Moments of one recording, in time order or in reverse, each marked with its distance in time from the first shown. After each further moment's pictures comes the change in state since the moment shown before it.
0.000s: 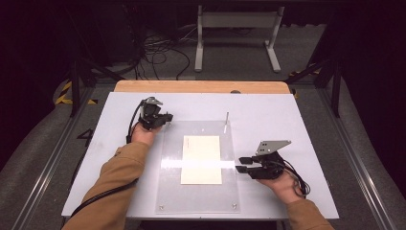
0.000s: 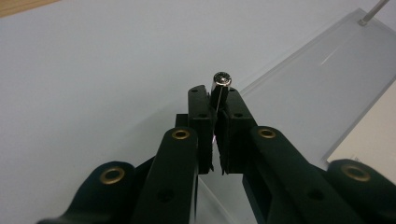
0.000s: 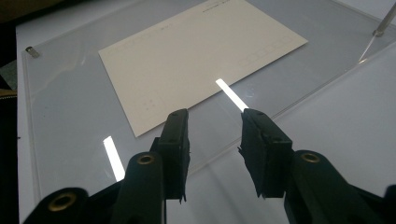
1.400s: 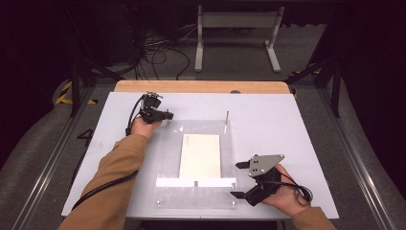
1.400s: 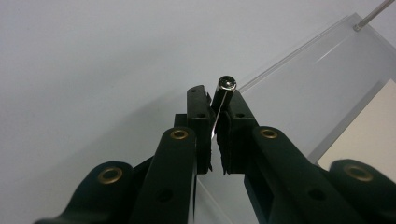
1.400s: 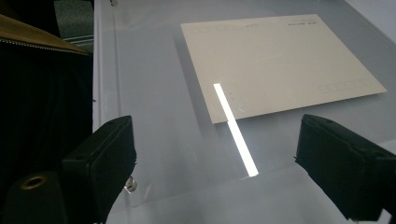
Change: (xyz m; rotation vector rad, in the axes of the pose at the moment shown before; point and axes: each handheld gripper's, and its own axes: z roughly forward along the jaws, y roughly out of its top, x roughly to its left) left arm 0.017 0.018 0.006 0.107 -0.083 -0.096; right arm 0.051 0.012 -0.008 0.034 0.088 -0.287
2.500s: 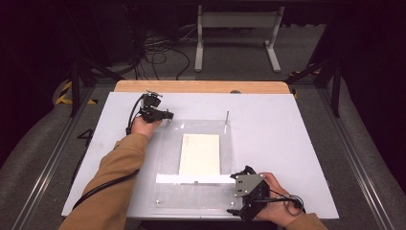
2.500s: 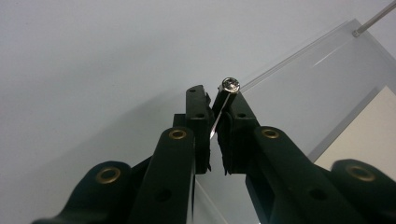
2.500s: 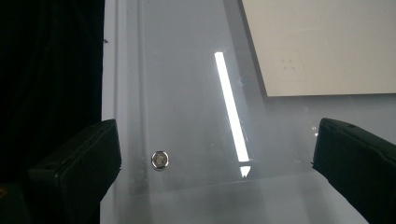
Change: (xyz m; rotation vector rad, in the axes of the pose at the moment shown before) left arm 0.002 0.002 0.001 0.002 -0.018 -0.044; right arm 0.031 -0.010 0.034 0.159 0.000 -0.167
